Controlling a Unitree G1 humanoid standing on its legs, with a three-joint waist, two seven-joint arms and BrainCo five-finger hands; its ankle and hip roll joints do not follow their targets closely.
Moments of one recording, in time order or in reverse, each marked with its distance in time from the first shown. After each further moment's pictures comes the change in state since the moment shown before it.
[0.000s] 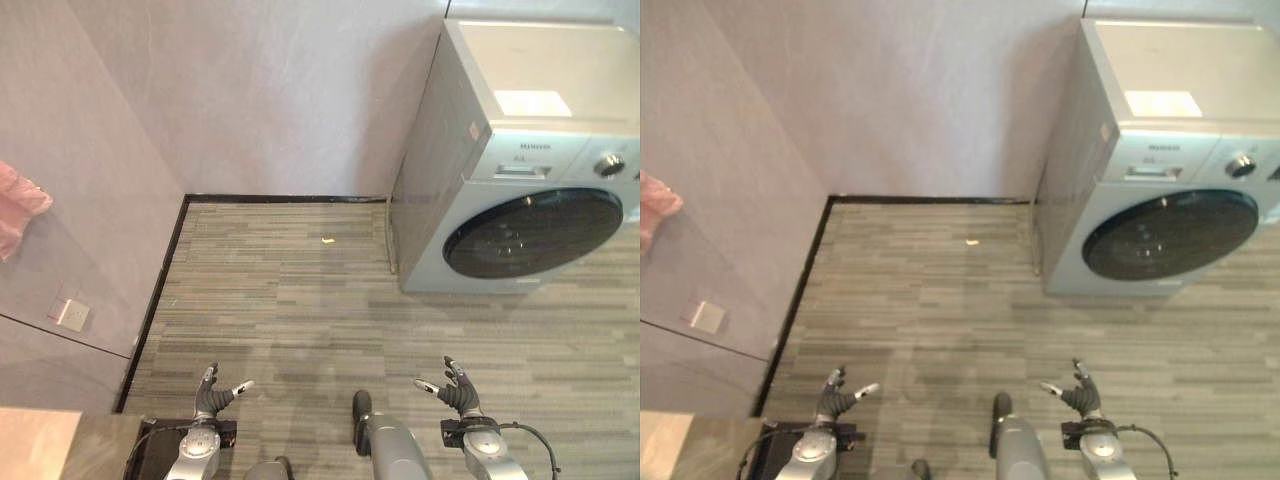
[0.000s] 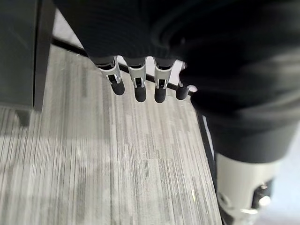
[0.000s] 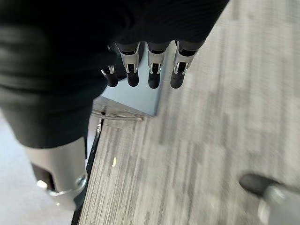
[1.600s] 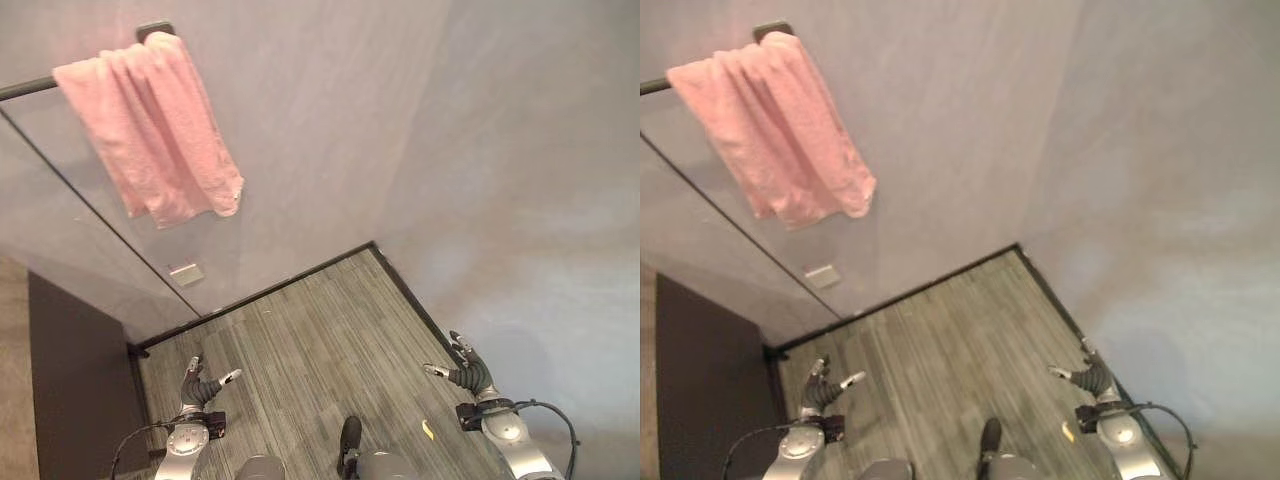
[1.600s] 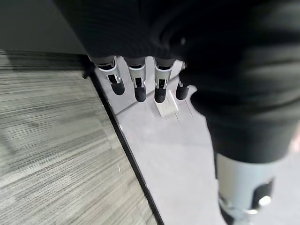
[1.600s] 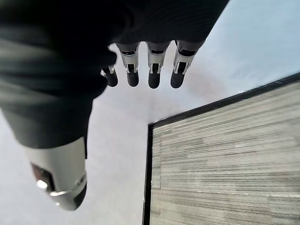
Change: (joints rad) left arm 0.080 0.042 0.071 -0.168 0.011 -0.007 0.007; right arm 0.033 -0.083 -0.042 -0.174 -0.097 -0.001 0.066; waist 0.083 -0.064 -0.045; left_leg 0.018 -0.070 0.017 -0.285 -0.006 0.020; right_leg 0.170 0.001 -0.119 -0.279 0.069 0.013
